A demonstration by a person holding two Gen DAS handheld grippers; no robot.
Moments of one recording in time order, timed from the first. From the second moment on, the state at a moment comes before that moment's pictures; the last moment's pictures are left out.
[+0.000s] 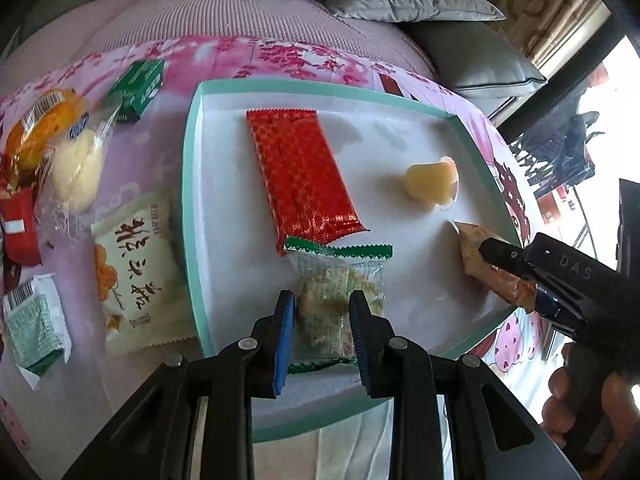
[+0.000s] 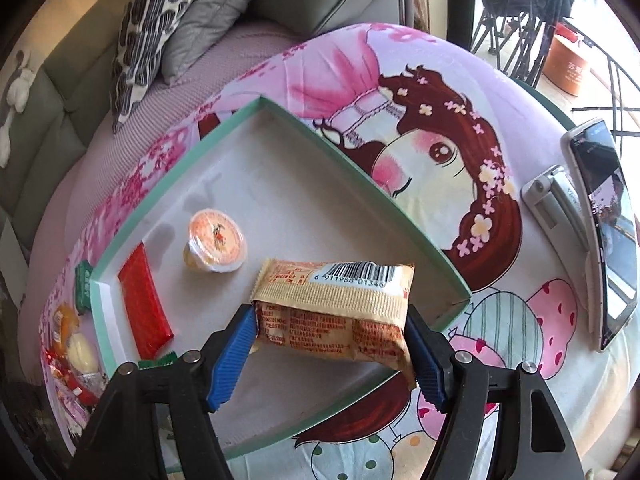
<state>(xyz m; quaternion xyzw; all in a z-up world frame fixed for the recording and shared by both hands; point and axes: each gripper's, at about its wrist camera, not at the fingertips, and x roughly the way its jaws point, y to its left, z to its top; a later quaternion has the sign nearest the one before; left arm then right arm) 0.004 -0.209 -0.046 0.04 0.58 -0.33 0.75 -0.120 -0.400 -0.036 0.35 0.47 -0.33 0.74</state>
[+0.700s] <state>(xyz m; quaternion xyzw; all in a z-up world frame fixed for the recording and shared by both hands) 0.005 -0.206 -0.052 0.05 0.58 -0.32 0.75 -0.102 -0.389 -0.040 0.29 0.50 -0.32 0.75</state>
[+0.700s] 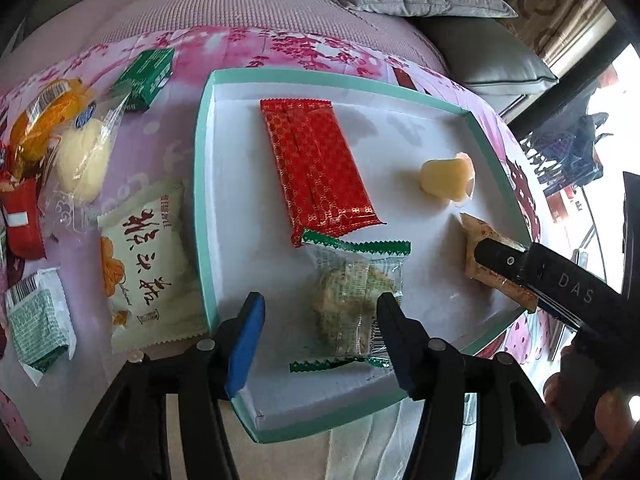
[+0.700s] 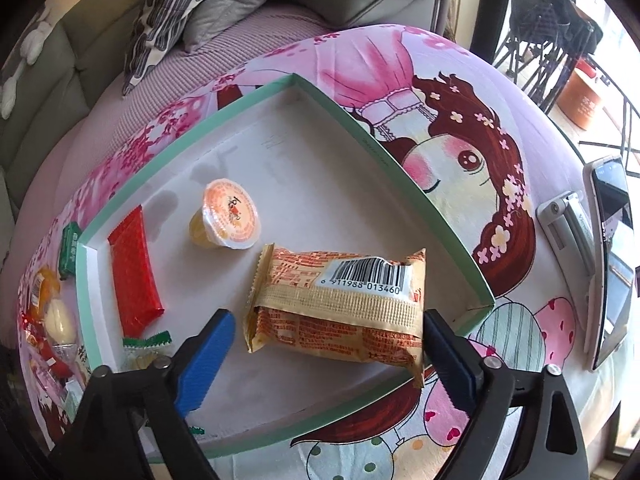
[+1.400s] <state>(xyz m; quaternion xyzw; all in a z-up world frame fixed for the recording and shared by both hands) 0.015 -0.182 -0.014 0.03 0.50 -0.27 0.82 -0.101 -0.386 -0.037 0.28 0.50 -0.32 0.76</state>
